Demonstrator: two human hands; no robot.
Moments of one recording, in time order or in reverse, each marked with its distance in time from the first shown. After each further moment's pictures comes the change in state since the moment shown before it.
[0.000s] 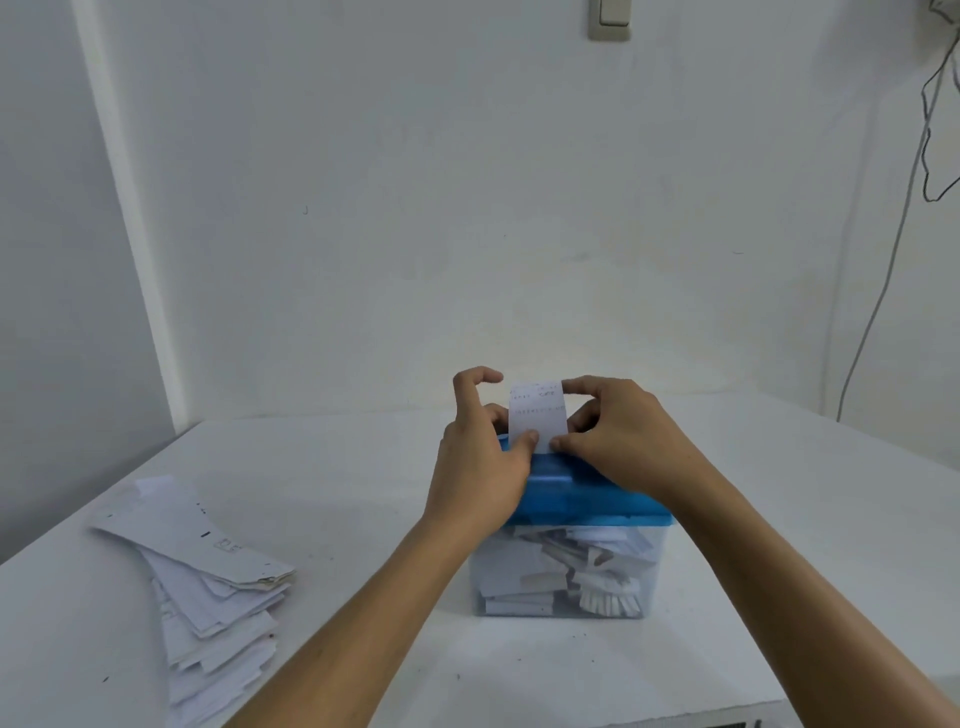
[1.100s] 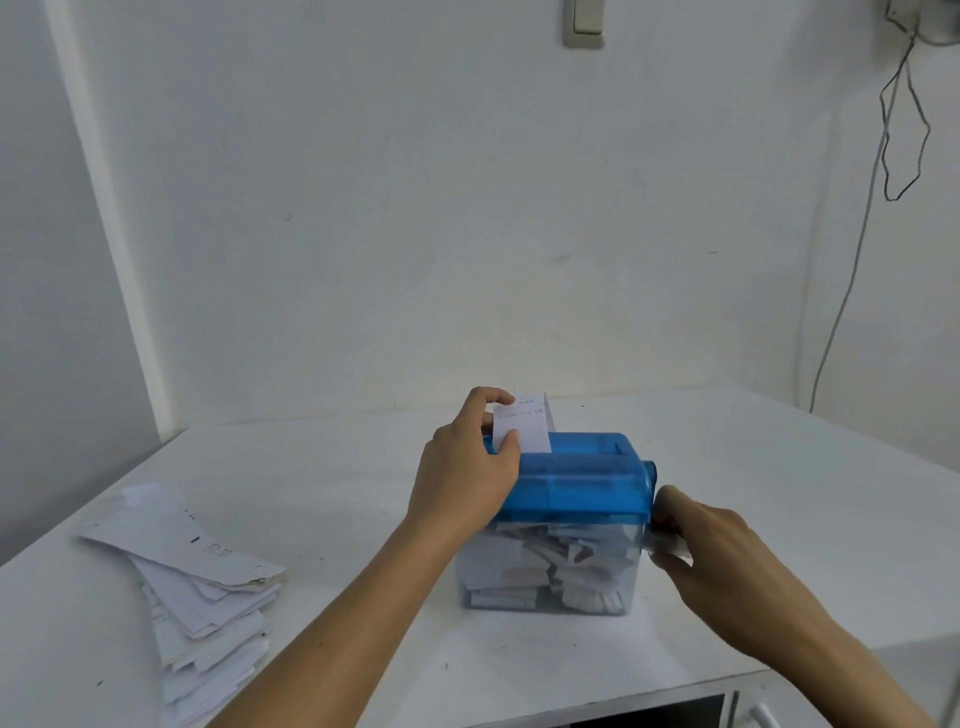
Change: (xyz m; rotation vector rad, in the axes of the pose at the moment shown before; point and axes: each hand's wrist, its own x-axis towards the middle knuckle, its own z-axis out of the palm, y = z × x) left_hand -0.003 -0.003 0.001 0.186 -0.053 0.022; right_hand -0.107 0.085 -0.016 -0.349 -0.015 0.005
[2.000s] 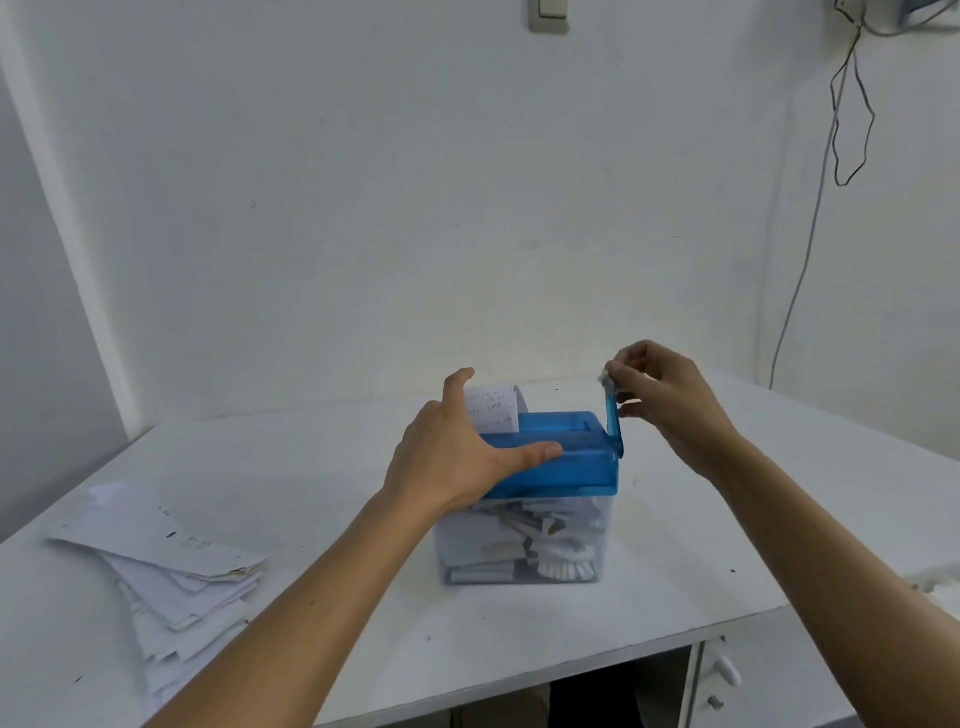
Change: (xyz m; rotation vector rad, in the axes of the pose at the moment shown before) left_hand -0.007 0.021 -0.010 0.189 -0.200 -0.113; right_hand 0.096 0.001 -0.040 0.809 0.228 0.098
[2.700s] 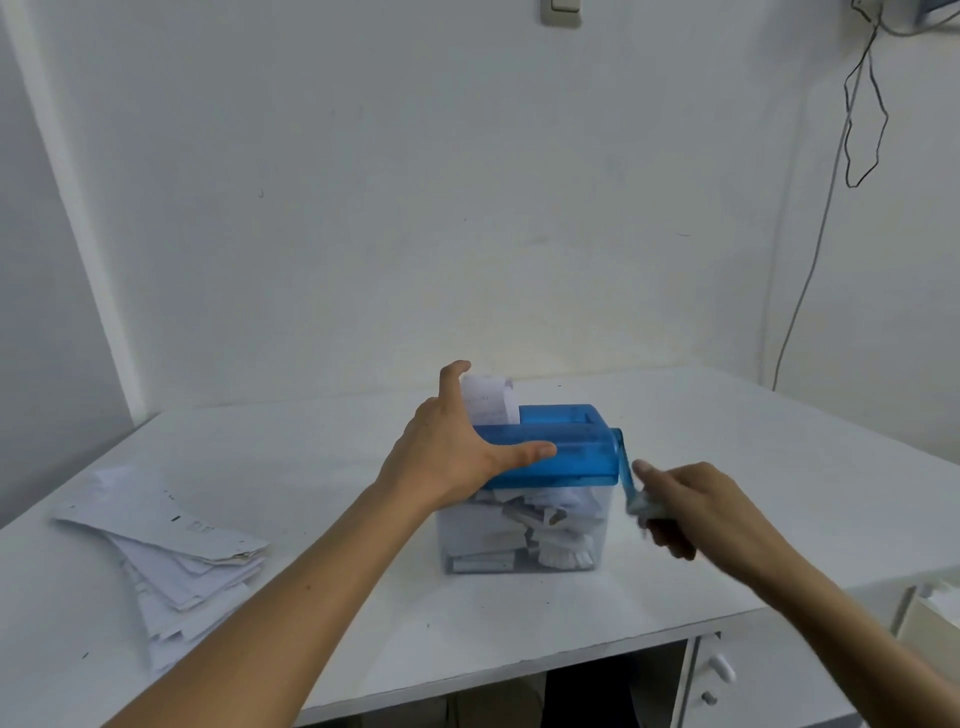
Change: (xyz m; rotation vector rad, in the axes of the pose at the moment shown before) left_hand -0.001 -0.008 -0.003 -0.080 -0.026 0.007; right_hand -0.094 0.016 -0.012 -0.278 -0.216 0.163
